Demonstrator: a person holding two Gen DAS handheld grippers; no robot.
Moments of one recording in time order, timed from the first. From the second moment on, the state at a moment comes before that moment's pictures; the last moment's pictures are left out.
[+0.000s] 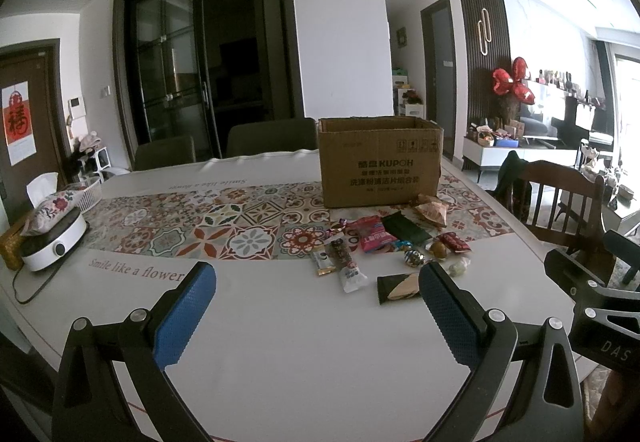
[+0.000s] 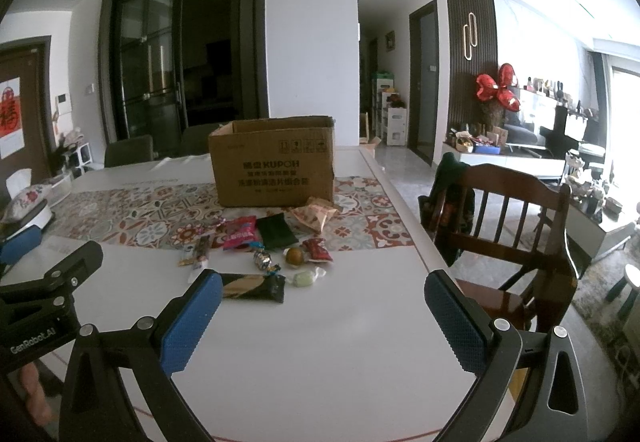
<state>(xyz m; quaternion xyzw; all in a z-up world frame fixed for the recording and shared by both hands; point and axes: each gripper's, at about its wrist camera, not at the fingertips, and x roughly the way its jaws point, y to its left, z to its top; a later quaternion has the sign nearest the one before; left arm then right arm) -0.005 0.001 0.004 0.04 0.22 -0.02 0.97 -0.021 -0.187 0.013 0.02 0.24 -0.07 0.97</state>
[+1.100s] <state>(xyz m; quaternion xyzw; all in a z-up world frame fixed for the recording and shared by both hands) -0.006 0.001 0.005 0.04 0.22 -0.02 0.97 -0.021 -0.187 0.013 0.02 0.24 -0.07 0.97</state>
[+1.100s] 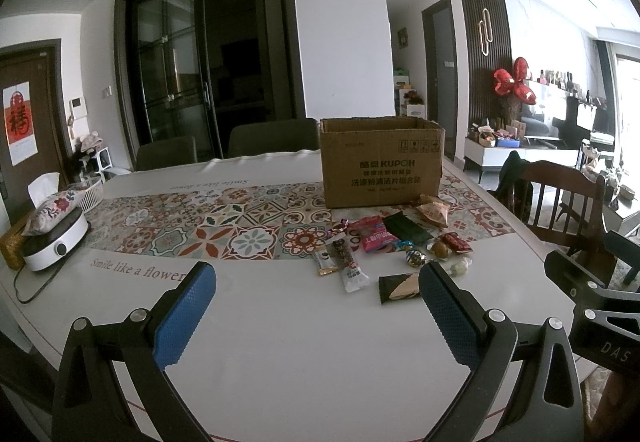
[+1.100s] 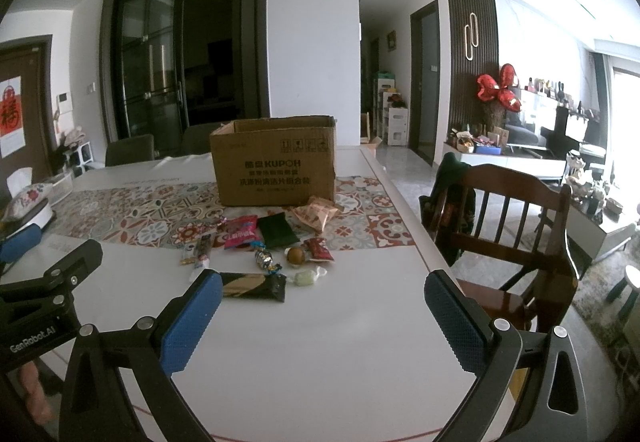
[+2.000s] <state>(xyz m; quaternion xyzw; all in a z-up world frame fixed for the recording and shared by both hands) 0.058 -0.006 -0.018 0.05 0.28 -0.06 0.96 0.039 -0.191 -0.010 0.04 0.29 -0.05 0.96</state>
